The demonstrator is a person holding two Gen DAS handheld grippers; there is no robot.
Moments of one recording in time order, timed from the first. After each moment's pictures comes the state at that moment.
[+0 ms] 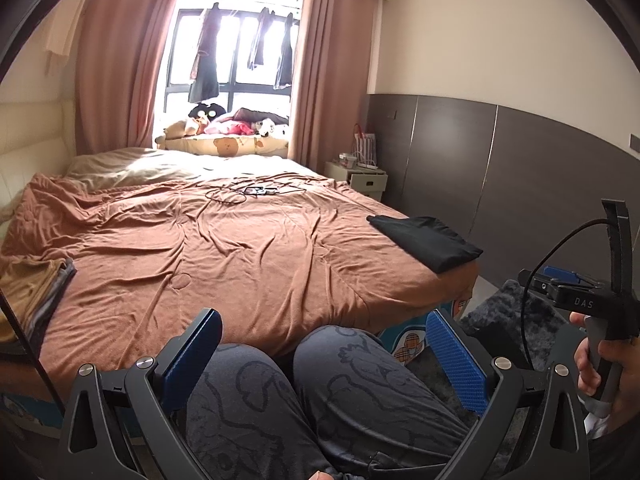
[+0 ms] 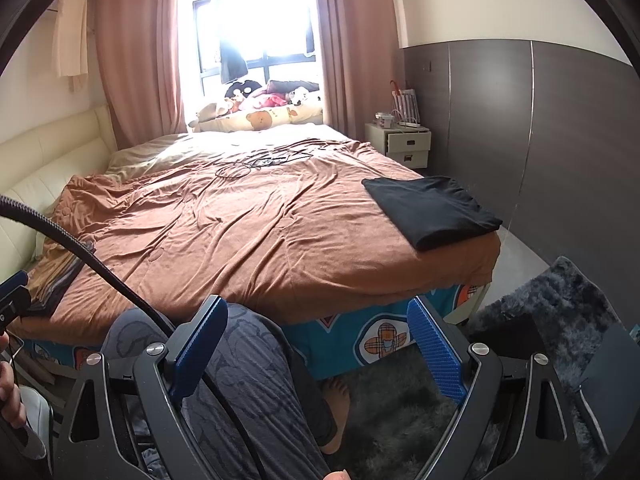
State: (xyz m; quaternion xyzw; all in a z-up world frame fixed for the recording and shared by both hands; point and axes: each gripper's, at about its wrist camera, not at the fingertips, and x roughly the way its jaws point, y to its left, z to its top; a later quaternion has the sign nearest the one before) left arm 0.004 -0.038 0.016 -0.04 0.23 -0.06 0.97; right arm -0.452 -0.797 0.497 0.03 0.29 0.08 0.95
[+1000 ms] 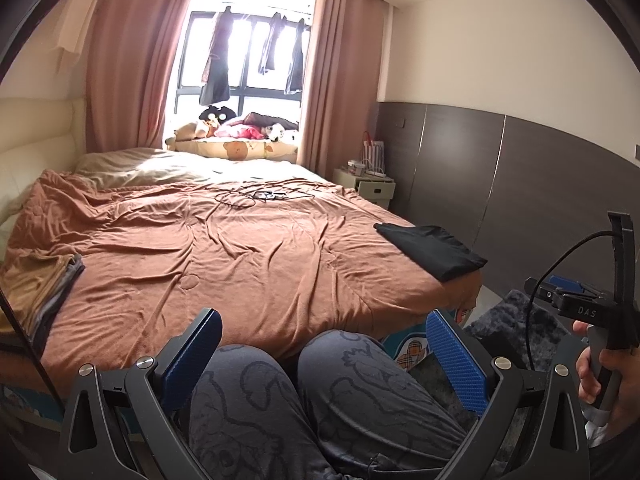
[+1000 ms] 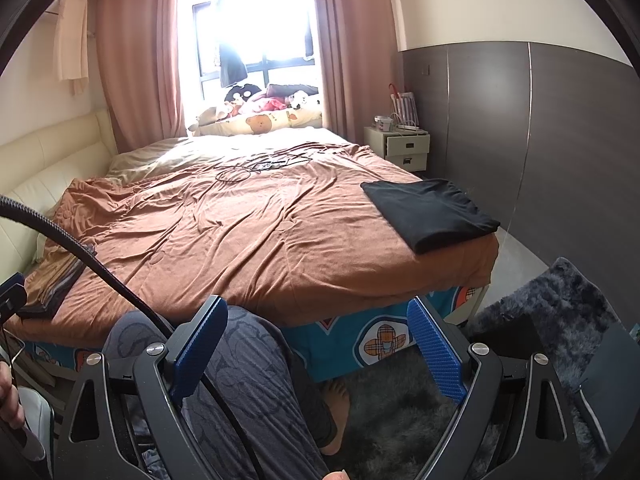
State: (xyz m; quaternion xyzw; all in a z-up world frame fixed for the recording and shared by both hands) left arm -0.003 -0.036 0.023 -0.06 0.22 -0.04 0.97; right arm -0.450 -0.807 0.496 0.03 0.29 0.08 0.95
